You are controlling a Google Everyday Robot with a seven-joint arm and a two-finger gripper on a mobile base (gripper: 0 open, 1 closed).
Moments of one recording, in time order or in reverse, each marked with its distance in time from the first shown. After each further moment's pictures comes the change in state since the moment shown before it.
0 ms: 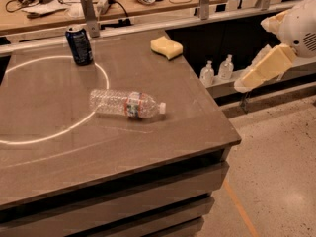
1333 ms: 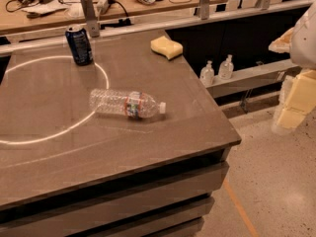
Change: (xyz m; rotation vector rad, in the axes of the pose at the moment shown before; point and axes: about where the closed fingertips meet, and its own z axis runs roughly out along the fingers) arm 0.044 0.069 -0.048 -0.134 0.442 -0.208
